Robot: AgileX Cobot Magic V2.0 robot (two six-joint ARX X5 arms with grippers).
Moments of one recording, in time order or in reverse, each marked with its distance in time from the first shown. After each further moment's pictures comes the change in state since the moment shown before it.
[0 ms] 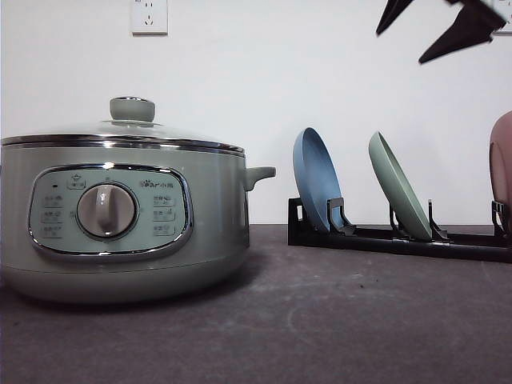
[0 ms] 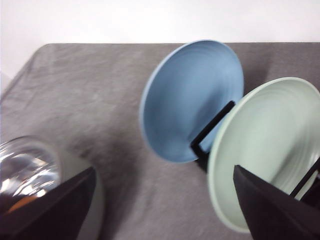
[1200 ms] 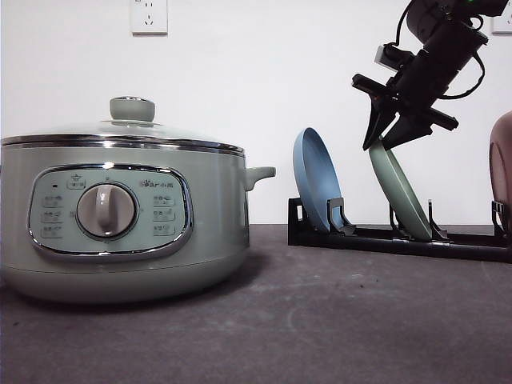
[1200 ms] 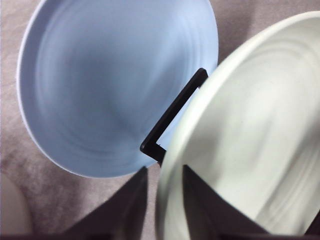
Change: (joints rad) left_arx 0.000 0.000 0.000 -0.005 0.000 0.000; right_arx 0.059 0.326 0.049 0.127 0.130 0.038
